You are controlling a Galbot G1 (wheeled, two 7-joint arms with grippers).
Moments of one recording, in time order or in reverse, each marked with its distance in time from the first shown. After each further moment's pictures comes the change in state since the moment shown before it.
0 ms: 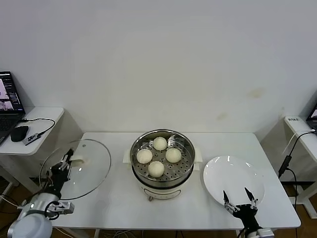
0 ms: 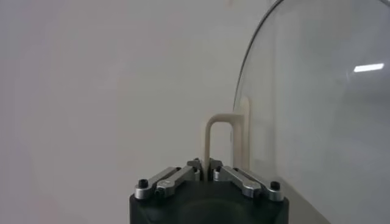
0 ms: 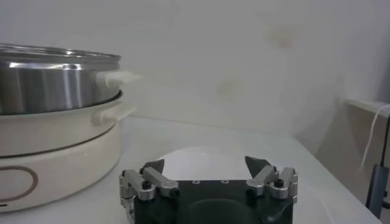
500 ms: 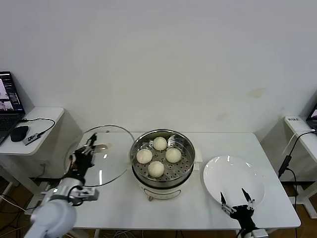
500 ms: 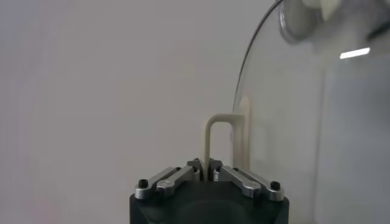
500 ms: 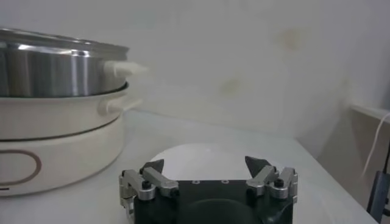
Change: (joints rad) left arm -0.179 0.041 0.254 -0.170 -0.032 0.235 0.139; right arm 0.015 0.019 -0.017 -0.030 -0.084 0.029 0.001
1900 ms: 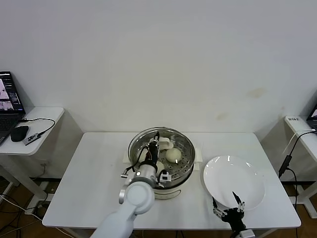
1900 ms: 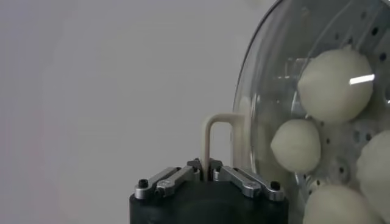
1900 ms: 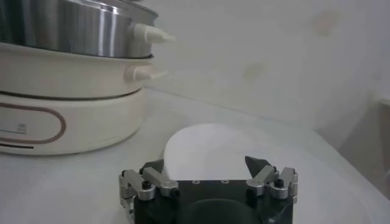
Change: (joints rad) left arm -0.395 -0.435 0.501 0.292 0.460 0.150 0.235; right arm 0.024 0.027 -0.044 -0.066 -0.103 0.015 0.002
